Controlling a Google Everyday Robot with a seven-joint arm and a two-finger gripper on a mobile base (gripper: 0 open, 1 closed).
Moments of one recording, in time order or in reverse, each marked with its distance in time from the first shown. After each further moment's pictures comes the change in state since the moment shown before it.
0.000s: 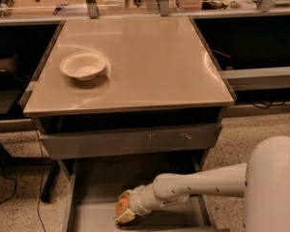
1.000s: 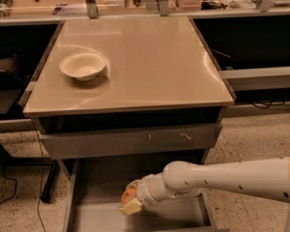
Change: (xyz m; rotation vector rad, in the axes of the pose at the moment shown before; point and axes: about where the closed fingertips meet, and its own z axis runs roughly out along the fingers) arm -0.045 0.005 -0.081 0.045 0.005 0.134
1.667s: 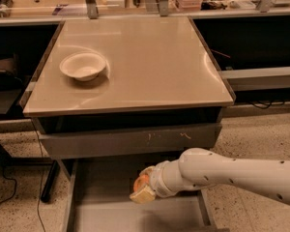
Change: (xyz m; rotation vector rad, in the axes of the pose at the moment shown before) arm -0.033 0.002 -0.103 0.130 0.053 0.018
